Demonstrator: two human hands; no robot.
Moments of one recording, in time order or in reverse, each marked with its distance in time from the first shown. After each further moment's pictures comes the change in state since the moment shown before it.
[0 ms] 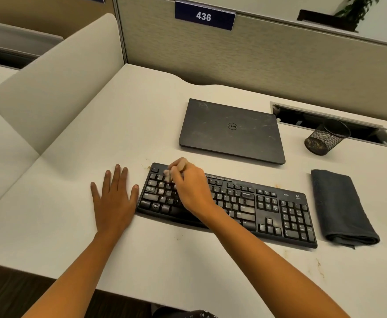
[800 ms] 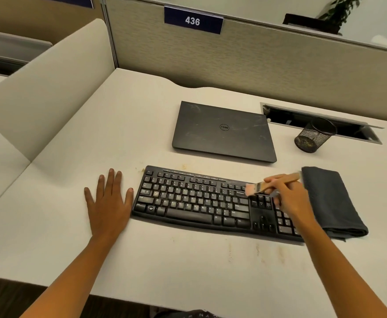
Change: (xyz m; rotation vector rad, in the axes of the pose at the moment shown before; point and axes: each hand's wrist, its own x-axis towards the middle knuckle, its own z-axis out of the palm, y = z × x) left_hand 0.002 -0.001 0.002 0.005 0.013 0.010; right_hand -0.056 0.102 -0.173 0.108 0.358 0.433
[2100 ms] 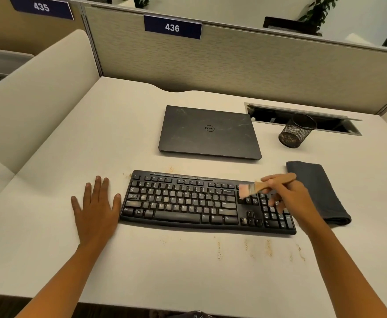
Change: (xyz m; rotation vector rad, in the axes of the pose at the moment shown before) left_hand -0.001 0.000 -0.002 -0.001 -0.020 -0.013; right_hand -0.017 0.008 -0.041 0.062 -0.078 -0.041
